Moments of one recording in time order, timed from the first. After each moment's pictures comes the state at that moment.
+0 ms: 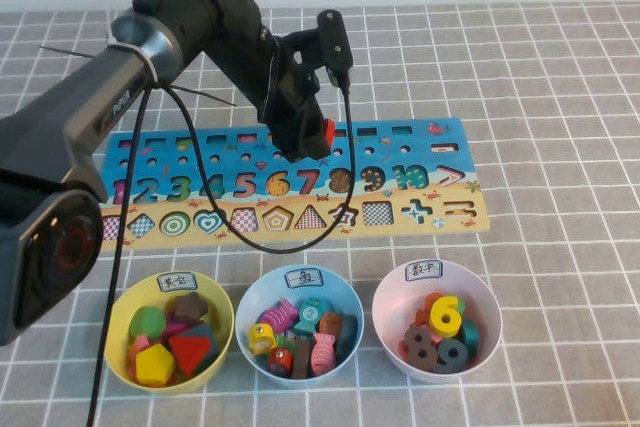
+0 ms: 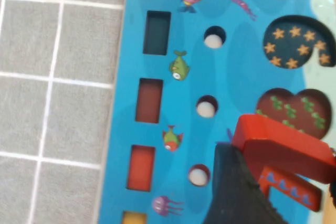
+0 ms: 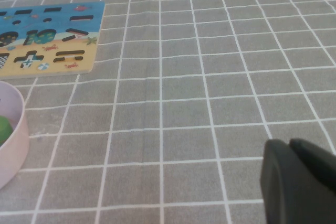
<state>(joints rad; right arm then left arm) 0.02 -0.01 0.03 0.12 0.38 0.00 -0.42 2.33 -2.19 -0.33 1.13 1.16</state>
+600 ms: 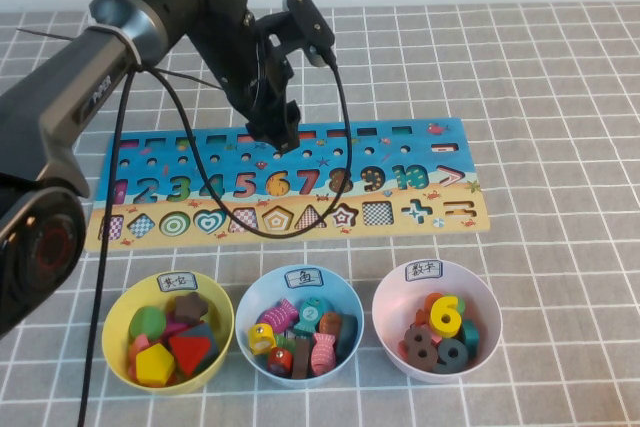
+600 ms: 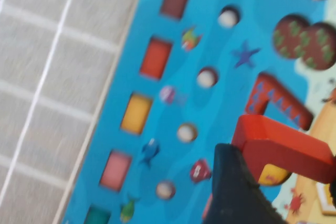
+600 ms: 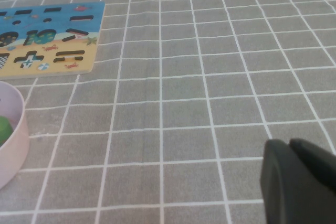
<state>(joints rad) 0.02 -0.01 0.03 0.12 0.38 0.00 -0.42 2.28 -2.19 -0.16 1.23 0.83</state>
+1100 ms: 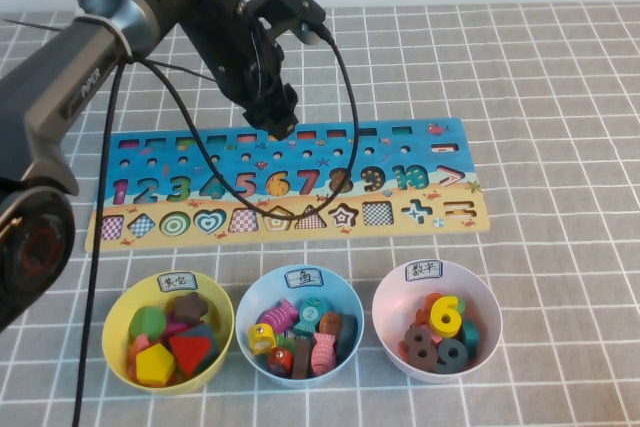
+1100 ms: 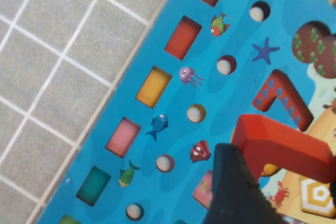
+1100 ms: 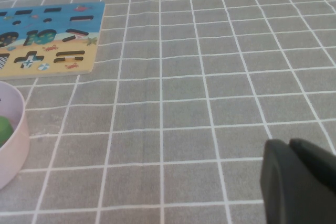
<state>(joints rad) 0.02 -0.01 0.03 0.12 0.38 0.00 -0.42 2.24 -2.19 -0.12 1.23 0.63</state>
